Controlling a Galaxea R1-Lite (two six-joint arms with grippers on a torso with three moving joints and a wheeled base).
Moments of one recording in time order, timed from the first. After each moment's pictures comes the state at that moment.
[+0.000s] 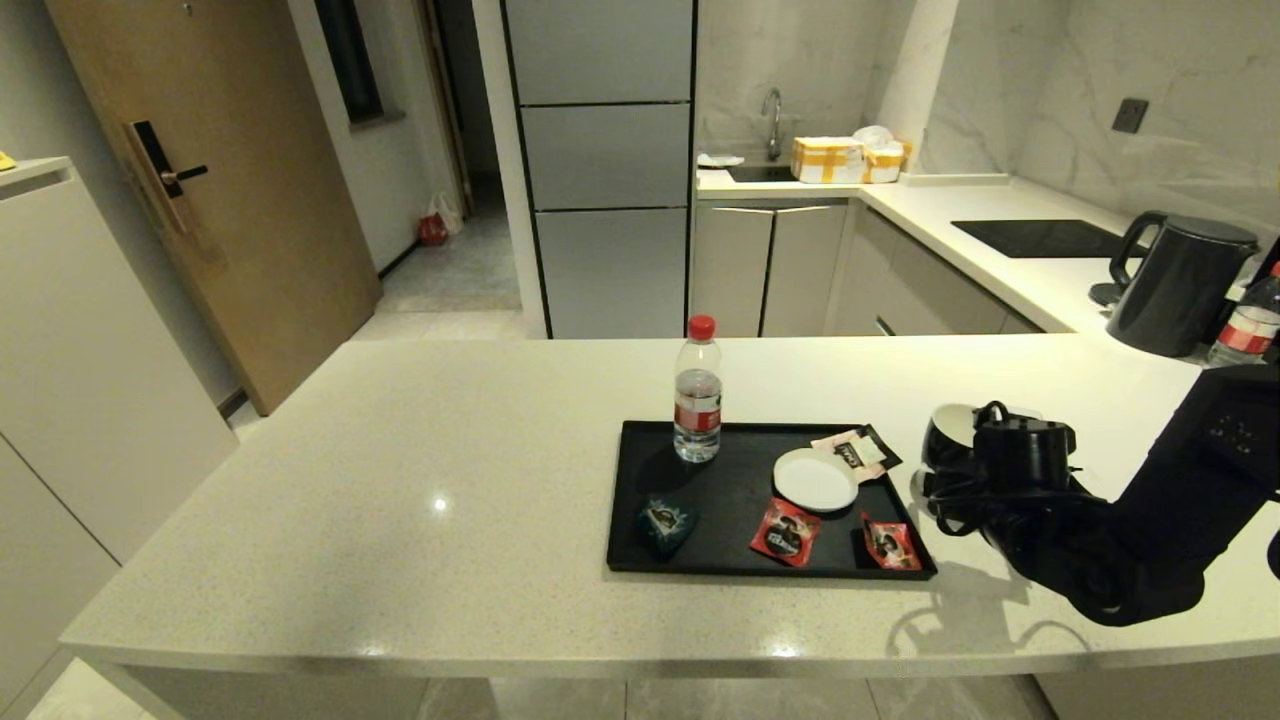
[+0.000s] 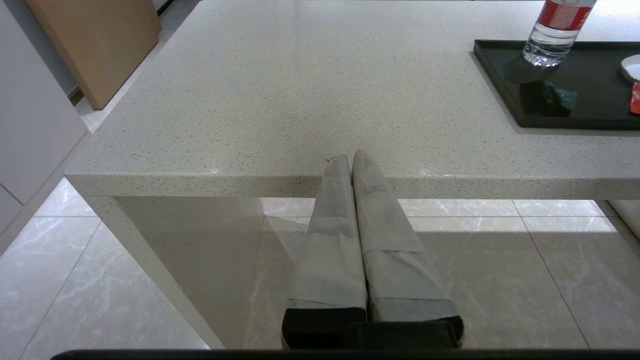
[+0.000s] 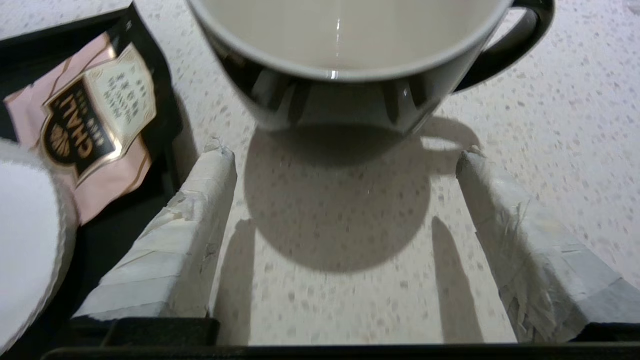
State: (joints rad) left arm -0.01 0.00 -0.04 0.10 0.00 0.00; right arm 0.12 2.21 -0.68 -1.00 -0.44 0.23
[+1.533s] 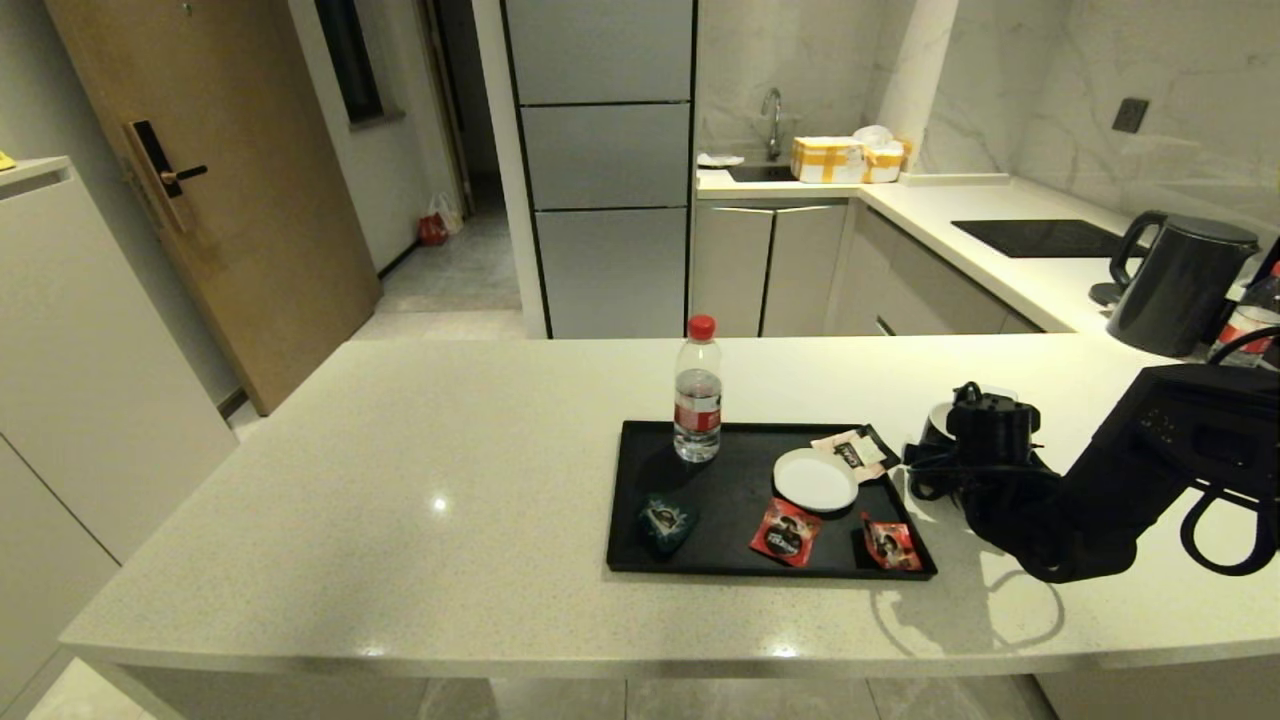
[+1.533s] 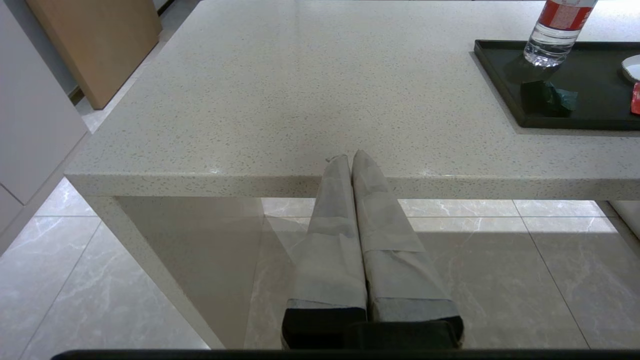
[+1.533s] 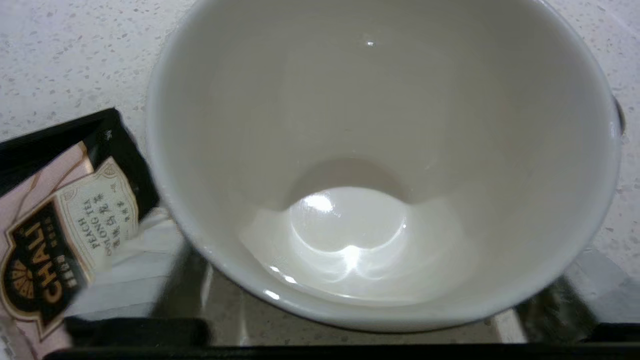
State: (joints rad) left arm -0.01 0.00 -0.04 0.10 0.00 0.00; right arm 0.10 2.35 -0.91 -1.00 -0.47 0.20
